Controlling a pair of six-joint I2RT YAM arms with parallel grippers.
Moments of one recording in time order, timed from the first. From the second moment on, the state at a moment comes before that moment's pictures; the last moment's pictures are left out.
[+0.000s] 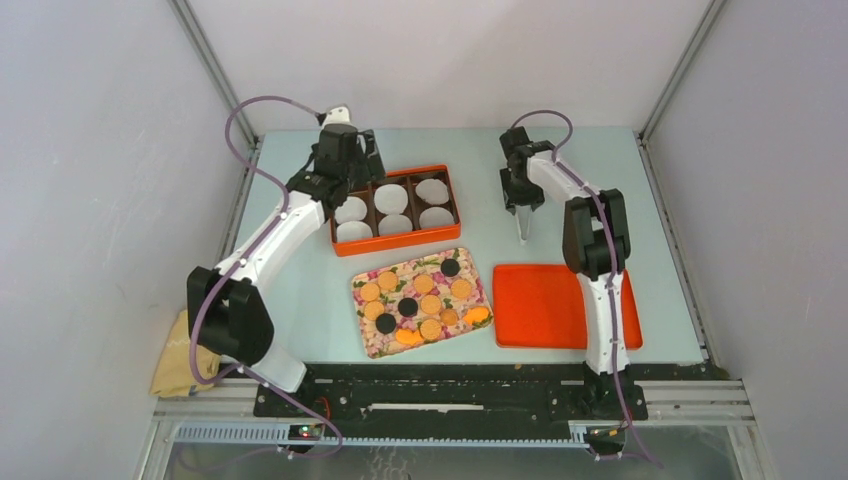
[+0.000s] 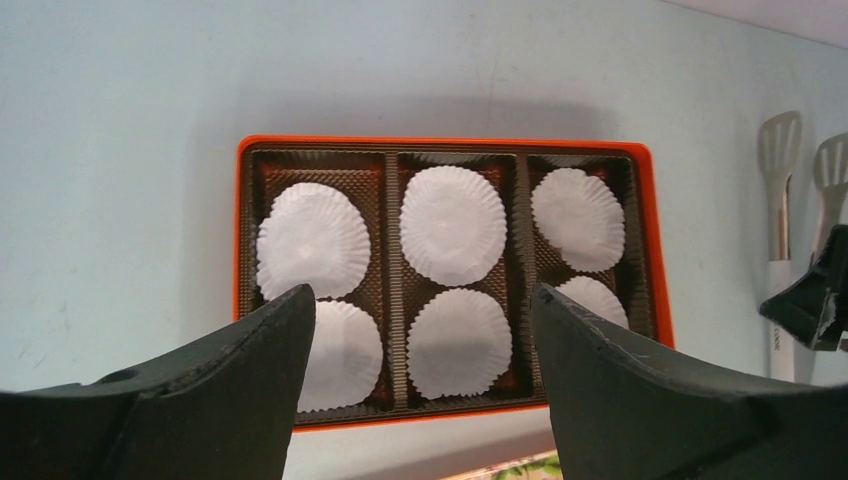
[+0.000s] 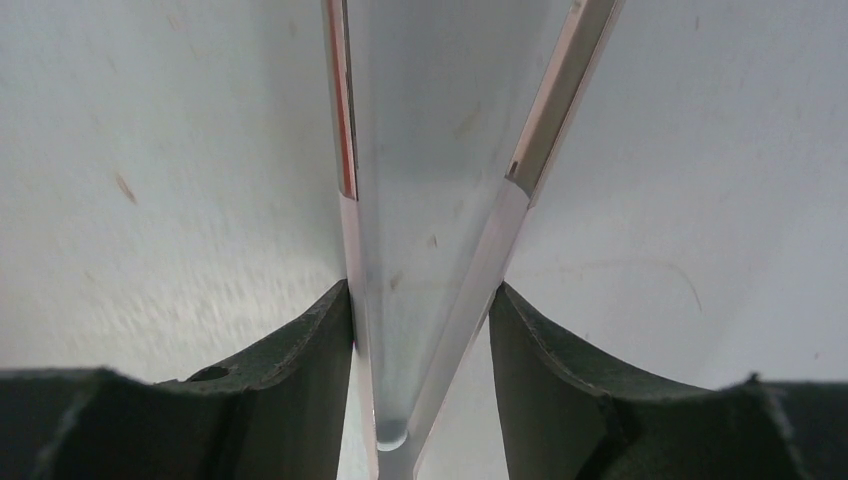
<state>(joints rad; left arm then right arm) -0.34 1.55 1.34 -0.34 -0.30 -0.40 0.28 2.34 1.99 -0.87 0.23 0.14</state>
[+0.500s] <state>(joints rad) -0.38 1.69 1.54 -0.32 -0.16 -0.40 0.31 2.01 1.84 -0.84 0.21 0.14</state>
